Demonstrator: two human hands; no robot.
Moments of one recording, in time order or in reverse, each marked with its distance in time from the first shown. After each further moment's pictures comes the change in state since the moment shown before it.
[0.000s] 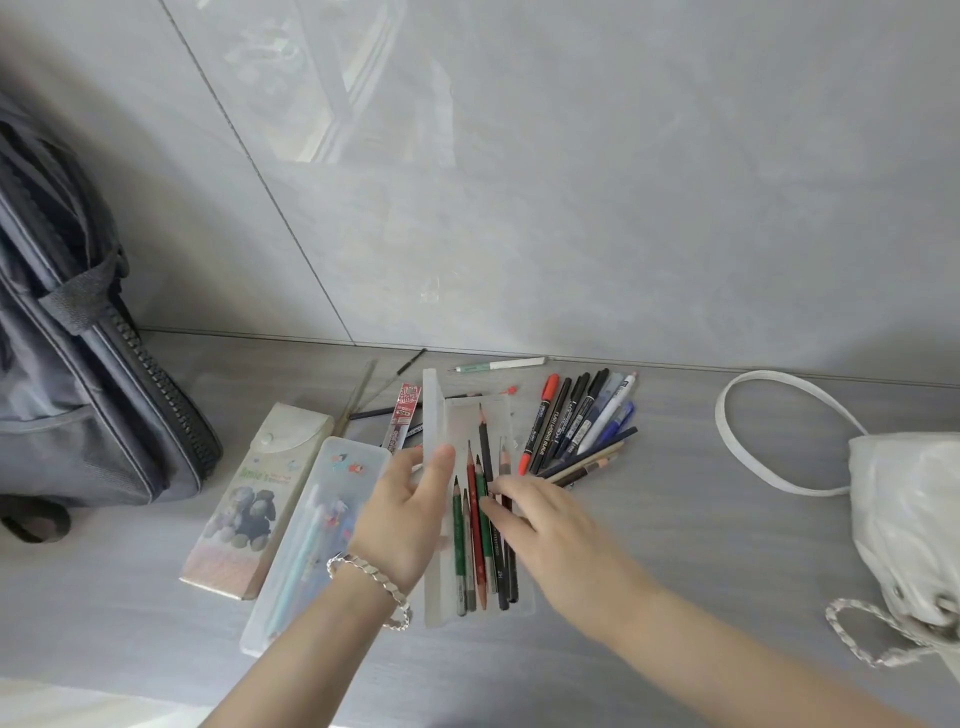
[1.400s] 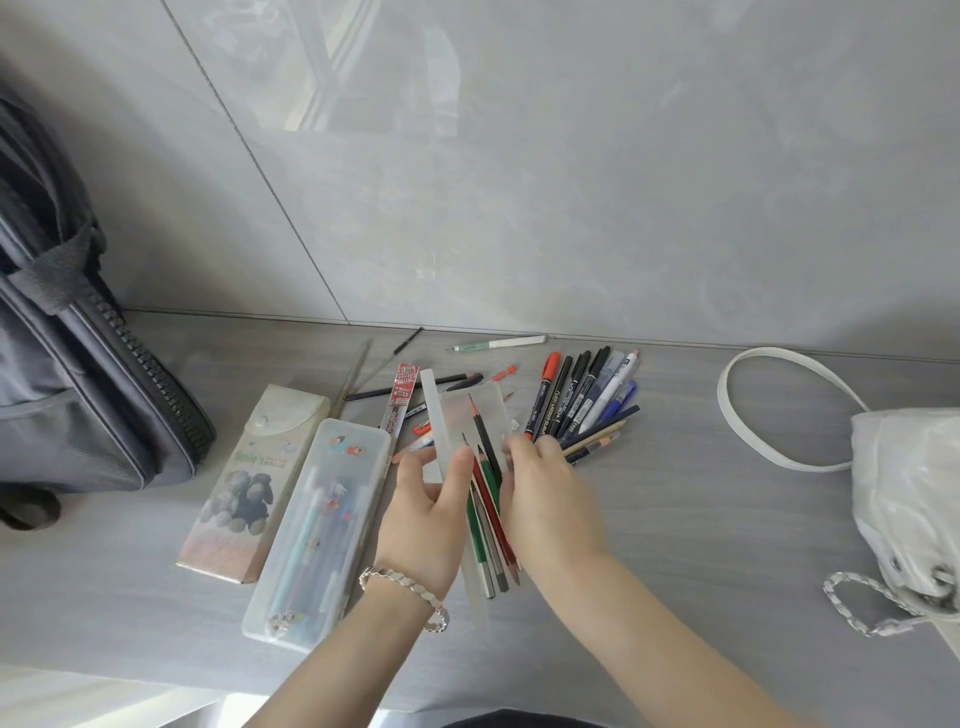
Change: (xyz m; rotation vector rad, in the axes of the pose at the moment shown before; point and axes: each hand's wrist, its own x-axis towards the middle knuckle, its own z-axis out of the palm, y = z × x) left_hand -0.006 -0.017 0.017 -0.088 -0.047 -0.066; right_hand 0.032 -0.021 0.009 0.085 0.078 0.494
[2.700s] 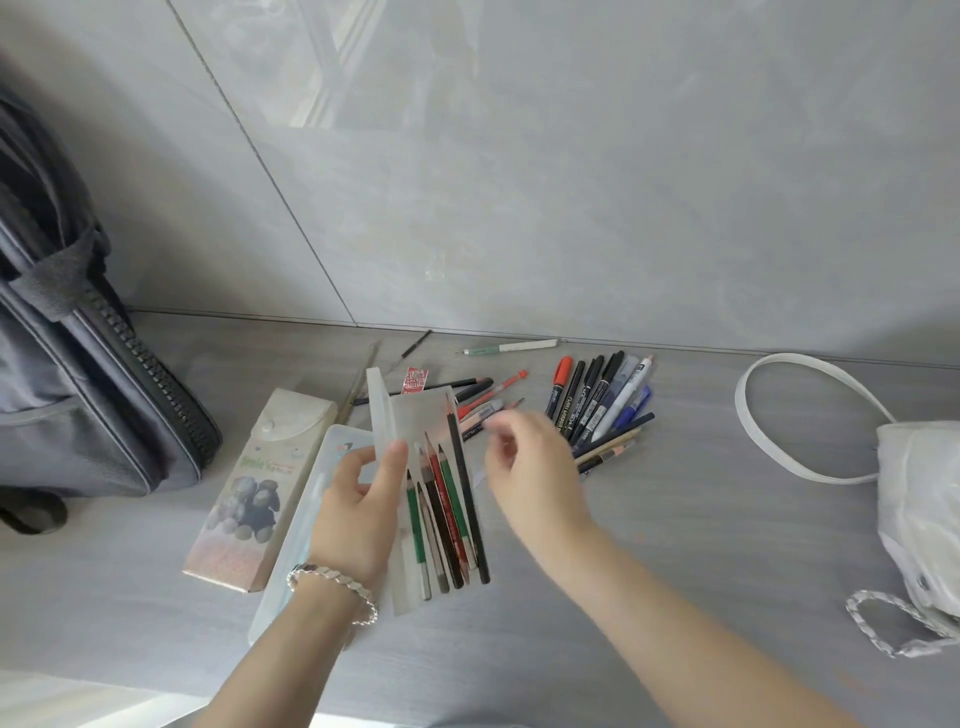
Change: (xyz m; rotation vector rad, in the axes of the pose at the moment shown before) left_hand 0.027 -0.002 -0.040 0.080 0.169 -0.006; right_hand 0.033 -0.003 0.015 0.351 0.096 -0.118
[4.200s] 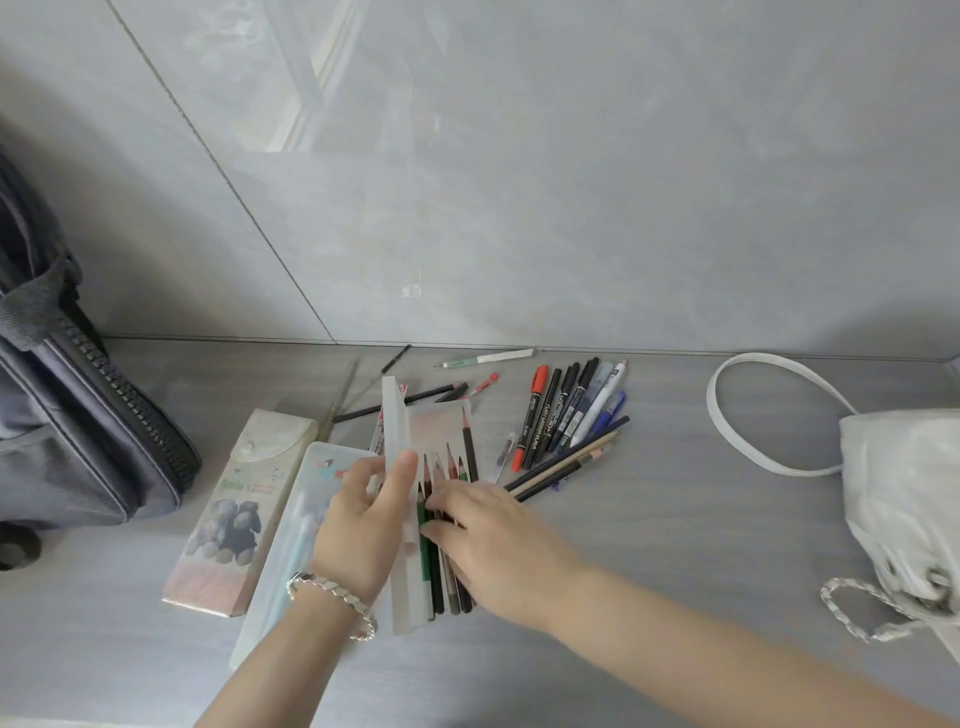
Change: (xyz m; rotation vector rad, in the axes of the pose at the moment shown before) left_hand -0.002 0.004 0.011 -0.026 -0.083 0.034; right_hand -0.032 0.005 -0.003 -0.374 -0.257 -0.669
